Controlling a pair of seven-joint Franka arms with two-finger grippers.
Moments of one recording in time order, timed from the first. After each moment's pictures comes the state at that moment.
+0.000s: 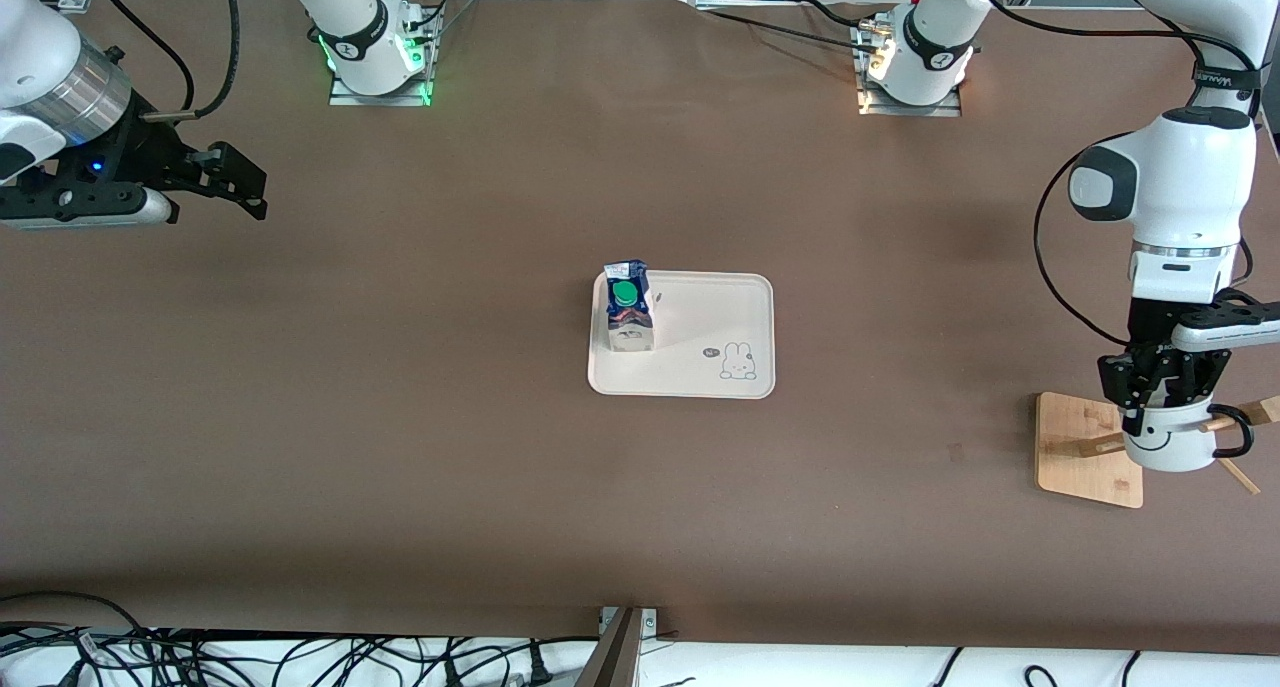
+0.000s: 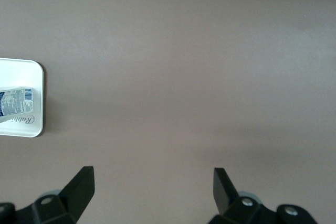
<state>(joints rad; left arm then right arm) -0.02 0.25 0.14 -2.20 -0.10 3.35 0.05 0.34 -0.01 -0.18 -1.65 -0.01 1.67 0.11</state>
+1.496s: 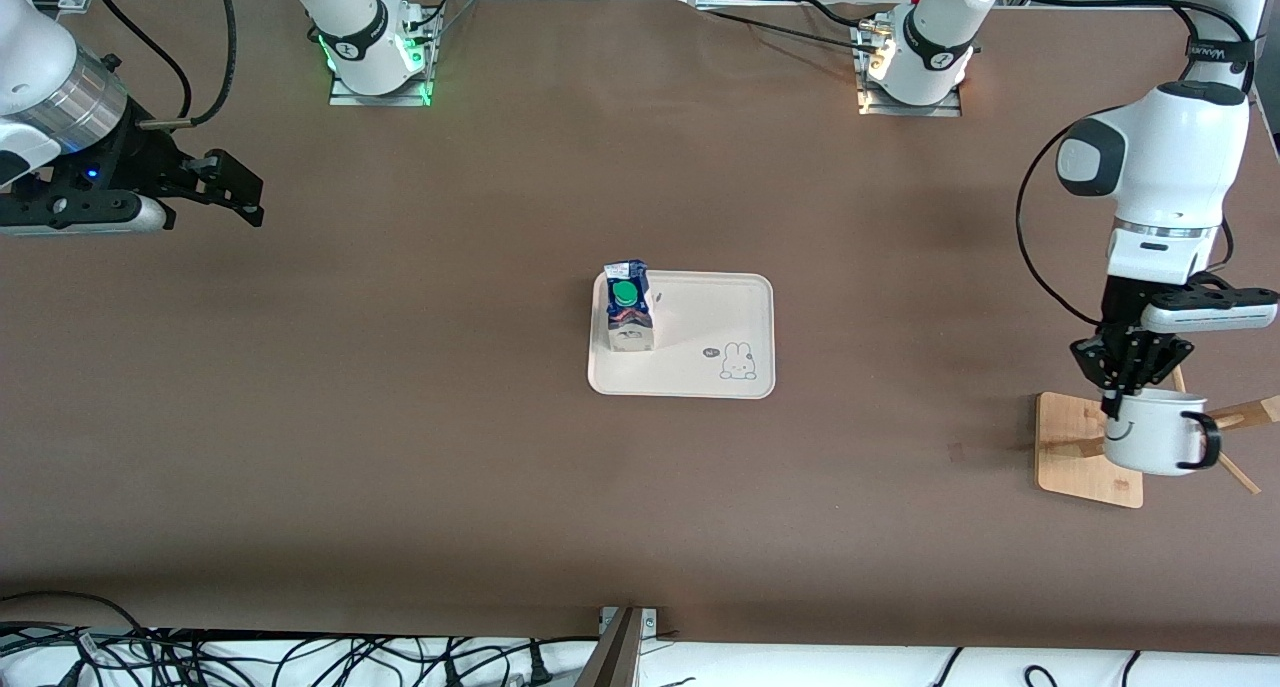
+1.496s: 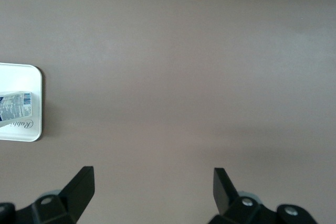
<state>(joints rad) -0.07 0.14 0.12 -2.25 -0.10 3.20 0.04 0.34 0.00 -0.18 -1.64 -0.01 1.67 0.11</state>
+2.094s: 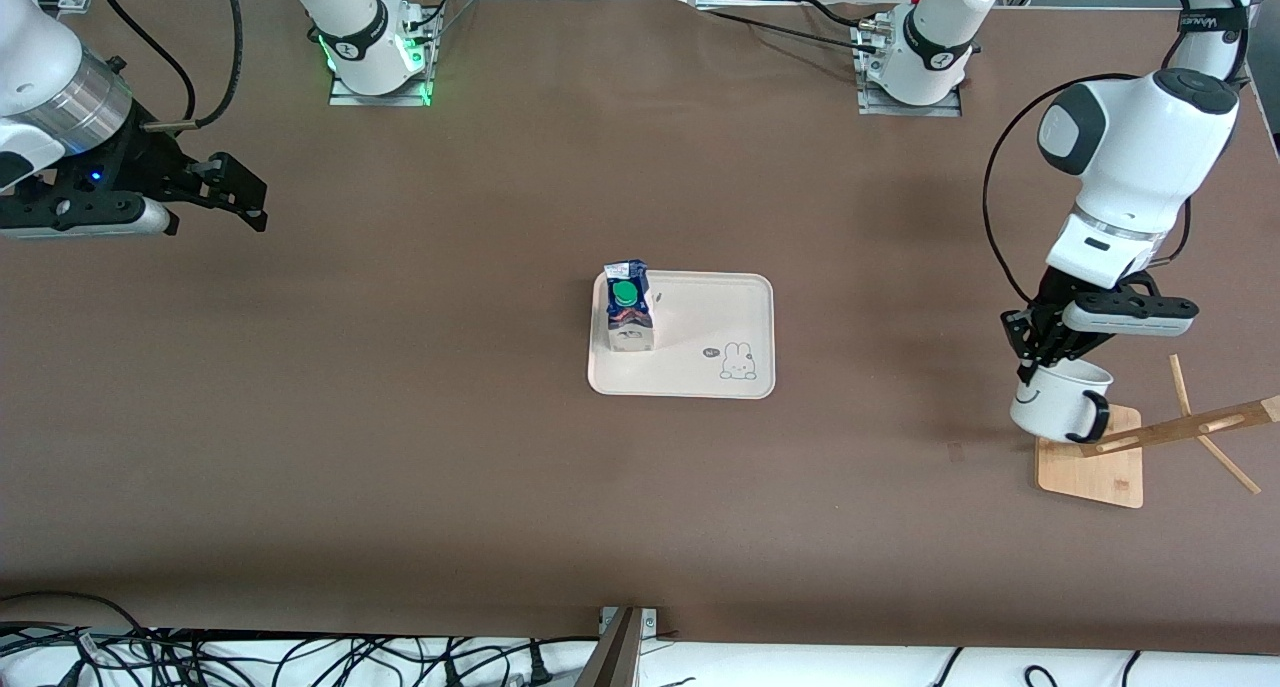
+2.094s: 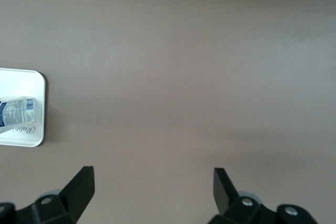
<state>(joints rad) -0.11 0.07 0.07 -2.21 -0.10 2.76 0.04 0.34 0.00 -0.18 -1.63 -0.01 1.70 0.11</state>
